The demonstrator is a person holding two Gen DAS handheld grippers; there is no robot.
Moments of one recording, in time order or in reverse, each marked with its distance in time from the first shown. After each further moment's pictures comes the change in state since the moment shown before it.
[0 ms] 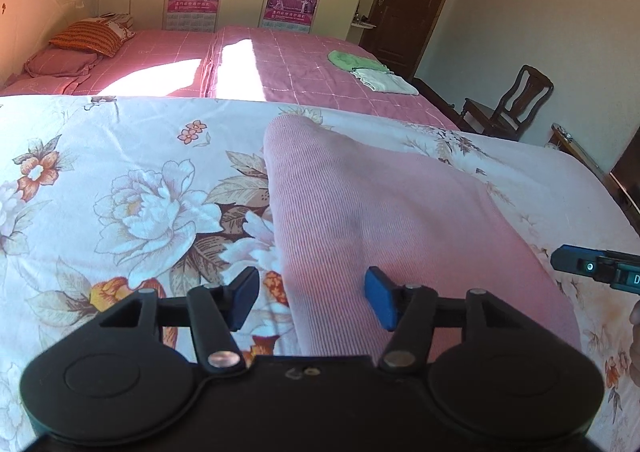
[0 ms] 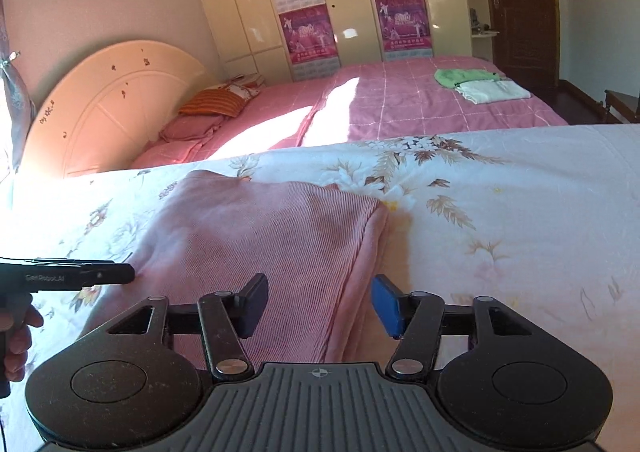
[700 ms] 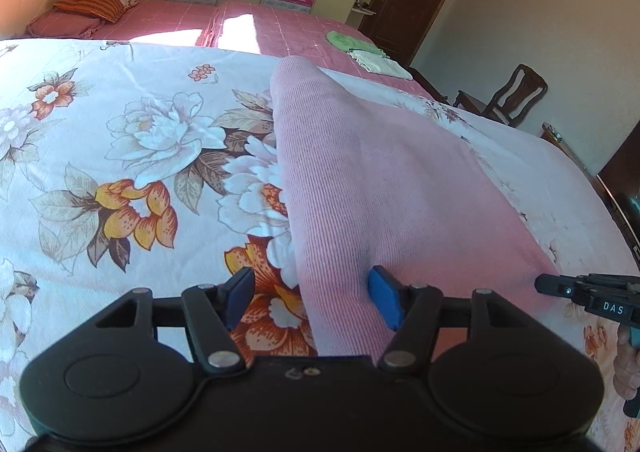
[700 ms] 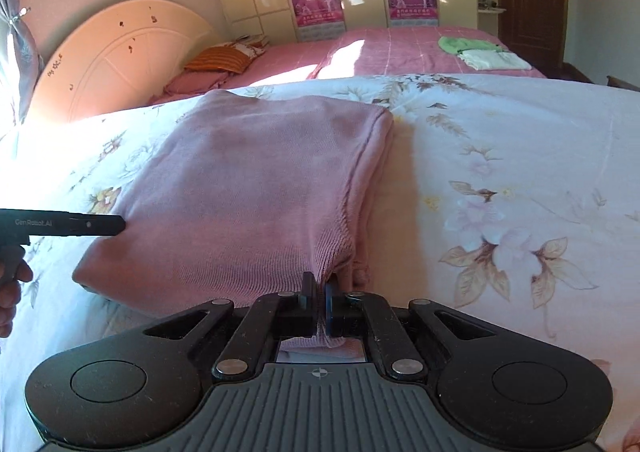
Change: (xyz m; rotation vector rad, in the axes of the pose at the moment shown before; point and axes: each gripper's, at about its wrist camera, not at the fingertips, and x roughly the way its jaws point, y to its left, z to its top) left arm -0.015 0.003 -0.044 -0.057 0.066 -0.047; right arm -0.018 0.009 -0.054 -0.065 0.123 -0.043
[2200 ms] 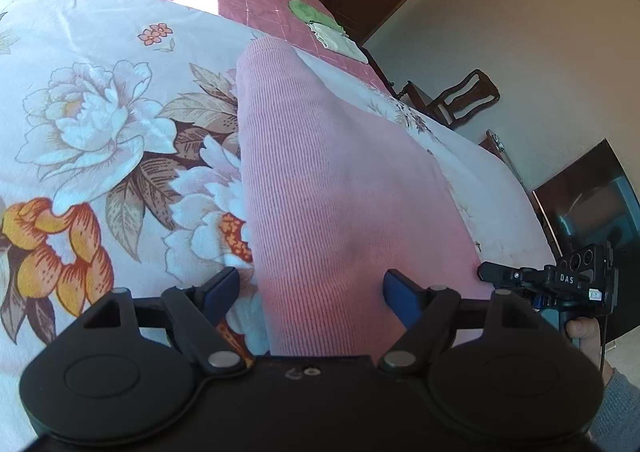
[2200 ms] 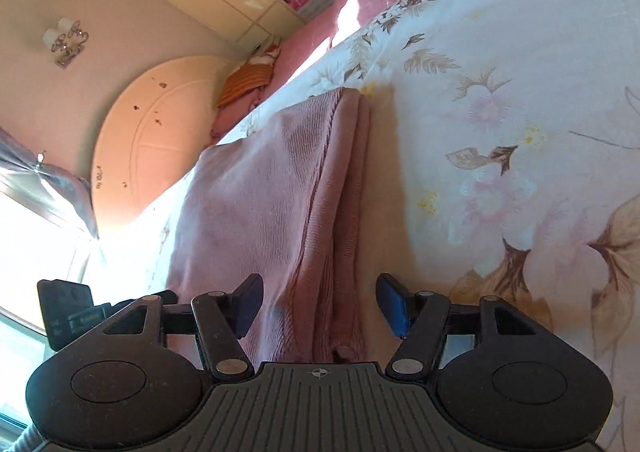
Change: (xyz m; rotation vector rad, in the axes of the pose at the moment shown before) left arm 0.058 0.037 0.046 -0.134 0.109 -0.273; right arm 0.076 -0.108 0.051 0.466 0.111 0.438
